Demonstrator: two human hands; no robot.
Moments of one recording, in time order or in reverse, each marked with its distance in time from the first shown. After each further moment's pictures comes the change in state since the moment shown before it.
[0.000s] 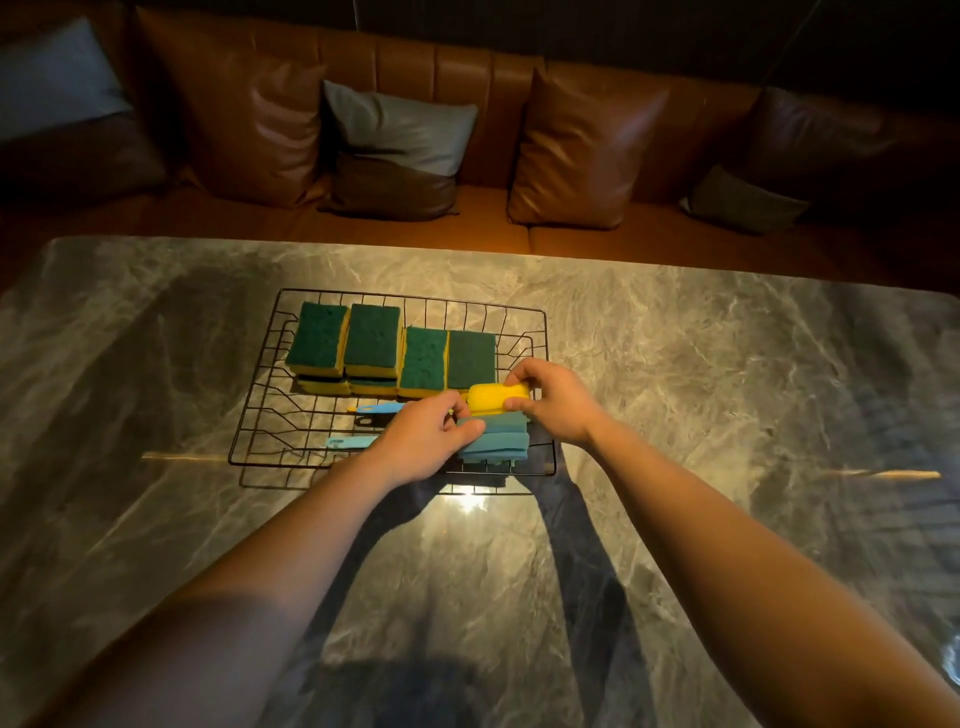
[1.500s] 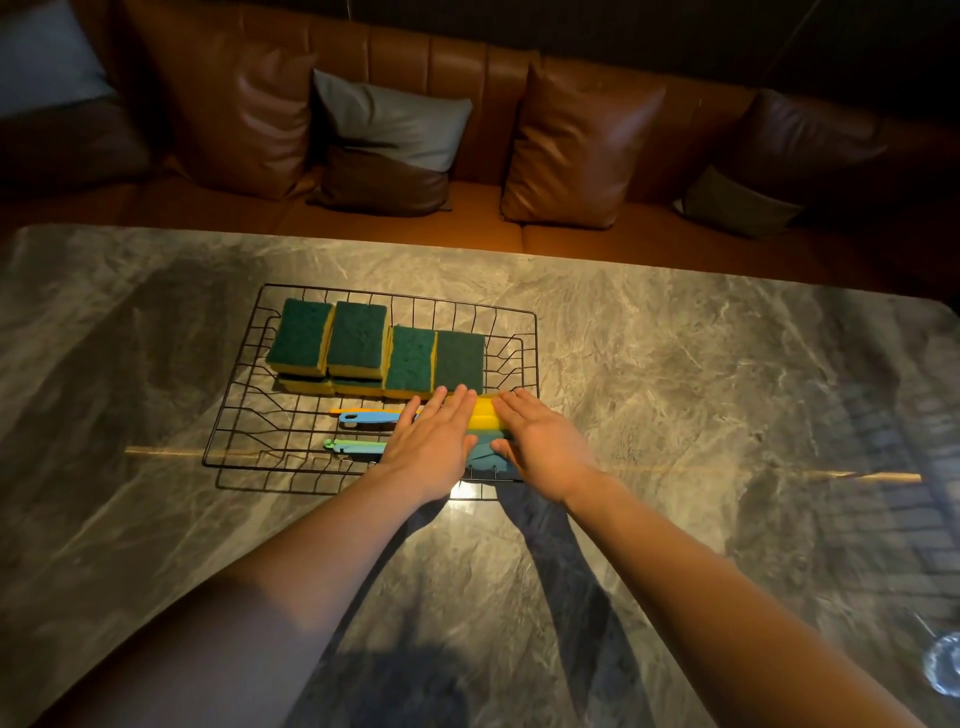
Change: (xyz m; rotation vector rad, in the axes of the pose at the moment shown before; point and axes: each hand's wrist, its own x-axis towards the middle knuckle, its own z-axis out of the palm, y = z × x) left_hand 0.020 -0.004 0.048 0.618 -0.002 0.029; right_hand -0.029 0.036 0.035 -0.542 -0.033 -0.195
